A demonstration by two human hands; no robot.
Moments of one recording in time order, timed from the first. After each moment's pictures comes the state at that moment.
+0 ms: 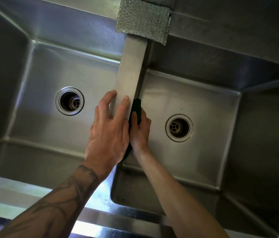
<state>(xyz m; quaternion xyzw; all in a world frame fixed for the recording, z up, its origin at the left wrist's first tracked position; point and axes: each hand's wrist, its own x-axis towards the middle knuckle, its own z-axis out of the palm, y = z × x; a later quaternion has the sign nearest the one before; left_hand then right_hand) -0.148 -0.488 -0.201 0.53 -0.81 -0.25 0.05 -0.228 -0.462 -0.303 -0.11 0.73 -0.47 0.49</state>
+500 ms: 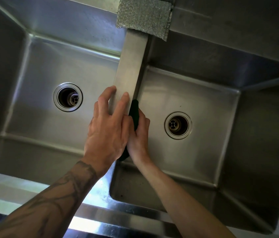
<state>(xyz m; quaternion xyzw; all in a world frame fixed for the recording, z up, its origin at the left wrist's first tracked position) -0.145 -0.489 -0.208 0.54 -0.81 -0.24 -0.01 -0.220 -0.431 -0.306 -0.19 0.72 -0.45 0.48</state>
